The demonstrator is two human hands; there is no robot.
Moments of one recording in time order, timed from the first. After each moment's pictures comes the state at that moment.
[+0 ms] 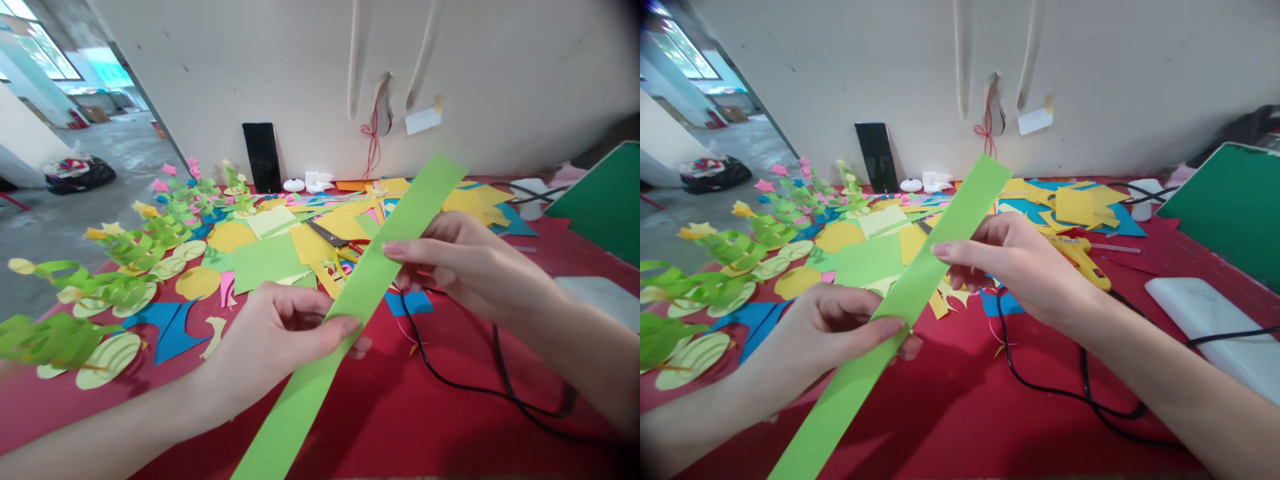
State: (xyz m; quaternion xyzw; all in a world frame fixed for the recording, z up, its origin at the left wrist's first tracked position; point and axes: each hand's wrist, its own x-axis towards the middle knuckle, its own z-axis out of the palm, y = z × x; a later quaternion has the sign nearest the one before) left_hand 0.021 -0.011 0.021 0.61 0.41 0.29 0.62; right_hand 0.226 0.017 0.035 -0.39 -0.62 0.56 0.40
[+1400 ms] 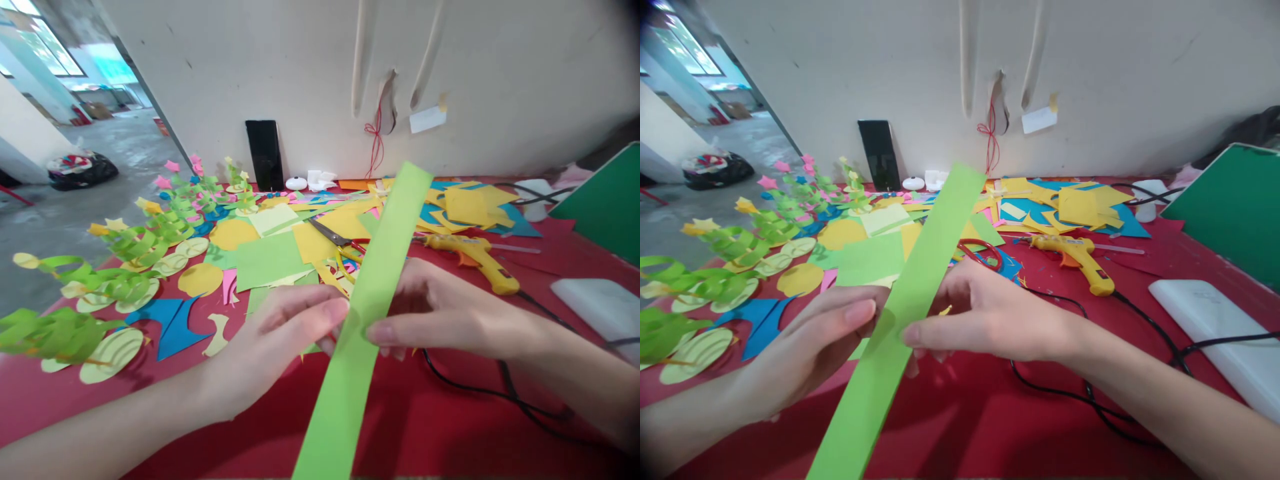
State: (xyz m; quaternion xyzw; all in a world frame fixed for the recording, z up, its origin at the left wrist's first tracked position) left_hand 0.016 -0.013 0.015 0.57 0.35 0.31 0.67; right_hand 0.210 0.003 0.031 -0.29 -0.66 0.66 0.19
